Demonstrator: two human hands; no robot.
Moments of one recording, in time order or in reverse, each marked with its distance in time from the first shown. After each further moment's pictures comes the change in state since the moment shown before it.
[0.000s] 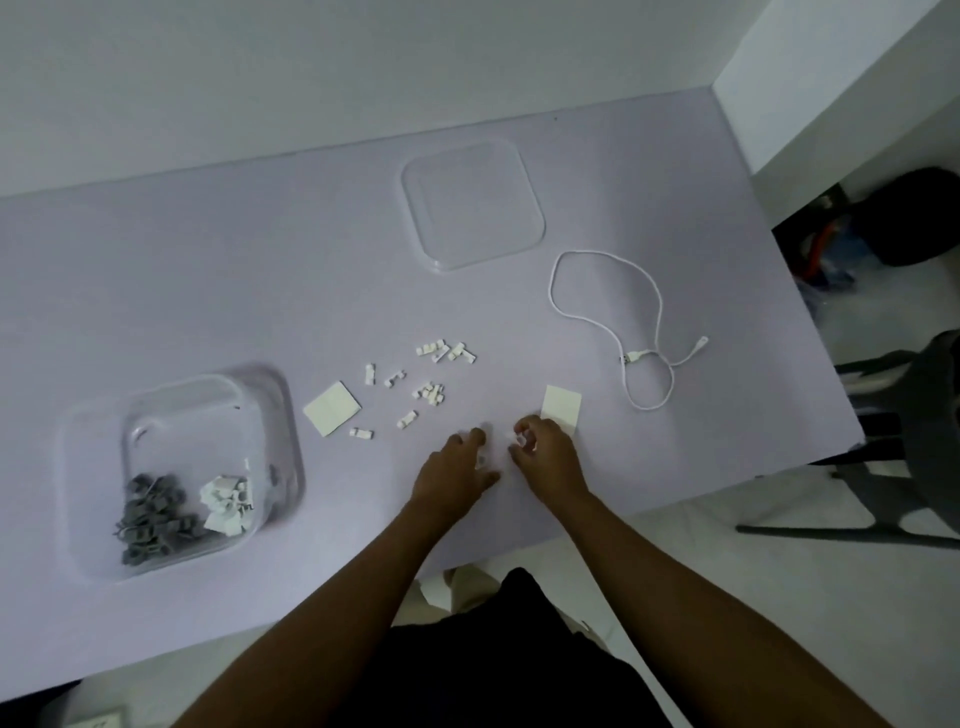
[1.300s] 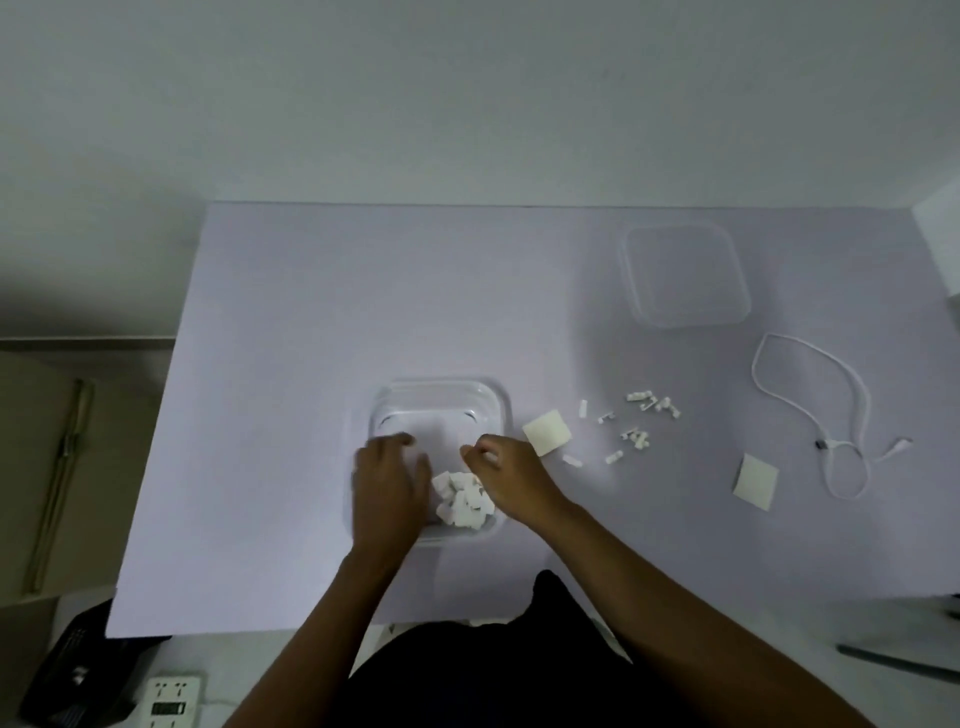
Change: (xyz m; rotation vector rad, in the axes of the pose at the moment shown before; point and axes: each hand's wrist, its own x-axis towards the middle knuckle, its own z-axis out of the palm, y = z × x) left_hand -0.160 -0.275 -0.168 -0.245 0.754 -0.245; right_hand -0.062 -0.295 0.200 0.045 -0.349 -0.243
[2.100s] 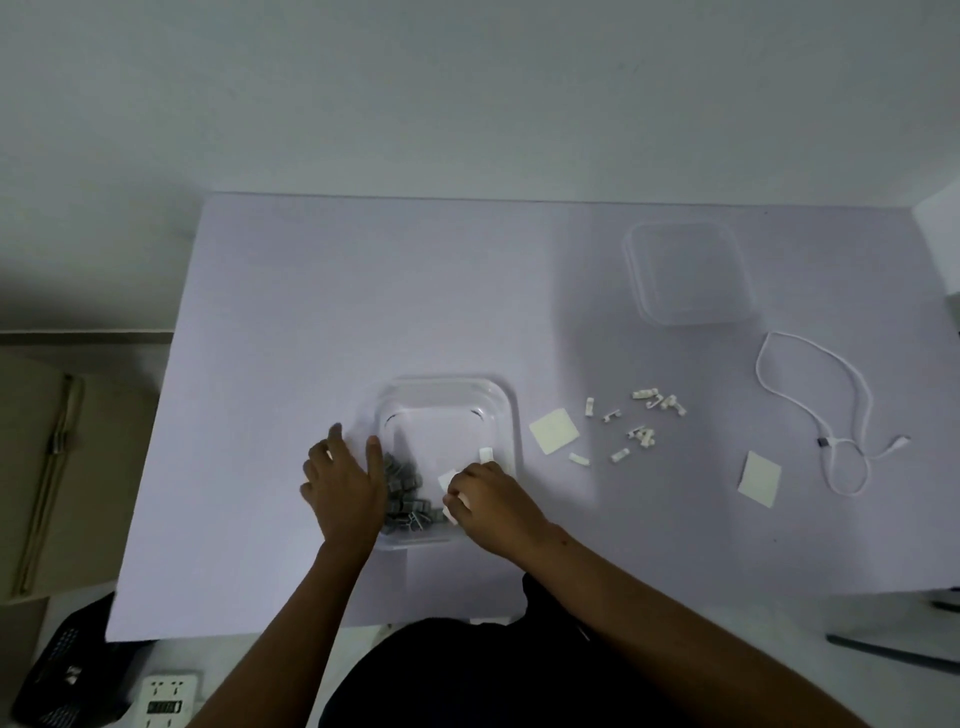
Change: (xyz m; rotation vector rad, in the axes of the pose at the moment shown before) left_hand 0.025 -0.054 -0.001 0.071 0.061 -0.340; right_hand -0.008 0.021 0.049 -0.488 -0.109 -0.257
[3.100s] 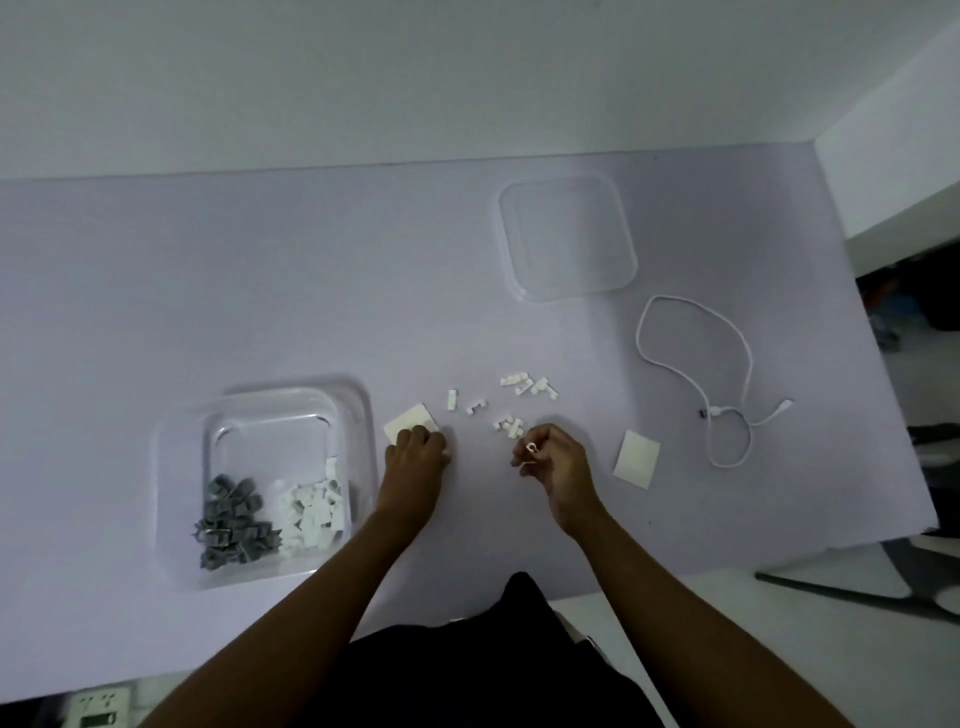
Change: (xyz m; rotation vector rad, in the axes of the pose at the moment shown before) left_hand -0.091 0.172 0.178 0.242 -0.375 0.673; right_hand -0.086 0.238 -0.105 1.279 0.448 0.542
